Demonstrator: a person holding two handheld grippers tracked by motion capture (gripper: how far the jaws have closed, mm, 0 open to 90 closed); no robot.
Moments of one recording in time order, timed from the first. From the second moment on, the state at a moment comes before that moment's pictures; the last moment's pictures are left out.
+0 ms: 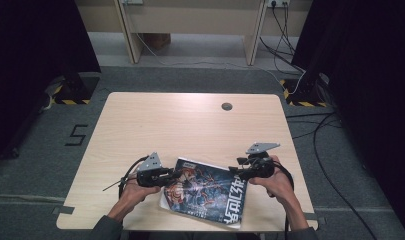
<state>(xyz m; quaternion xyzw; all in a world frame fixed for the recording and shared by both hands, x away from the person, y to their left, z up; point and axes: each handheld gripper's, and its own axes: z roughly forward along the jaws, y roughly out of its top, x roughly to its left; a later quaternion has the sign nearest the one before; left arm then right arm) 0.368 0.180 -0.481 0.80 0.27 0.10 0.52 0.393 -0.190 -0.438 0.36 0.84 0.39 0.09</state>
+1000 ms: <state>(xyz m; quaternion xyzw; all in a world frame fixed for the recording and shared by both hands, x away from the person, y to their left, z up) 0.351 0.195 -0.480 0.79 0.31 0.12 0.51 0.399 -0.270 -0.471 0.48 0.82 0.27 0.17</state>
